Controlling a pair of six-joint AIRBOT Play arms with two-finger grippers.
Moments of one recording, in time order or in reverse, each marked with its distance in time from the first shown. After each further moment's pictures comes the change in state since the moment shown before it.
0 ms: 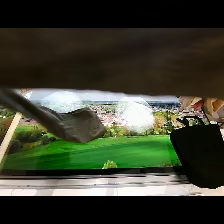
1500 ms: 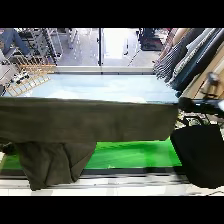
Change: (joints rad) left arm -0.654 -0.472 -0.001 1.538 -0.141 0.011; right arm 0.381 -0.348 -0.718 -0.188 -0.077 0.169
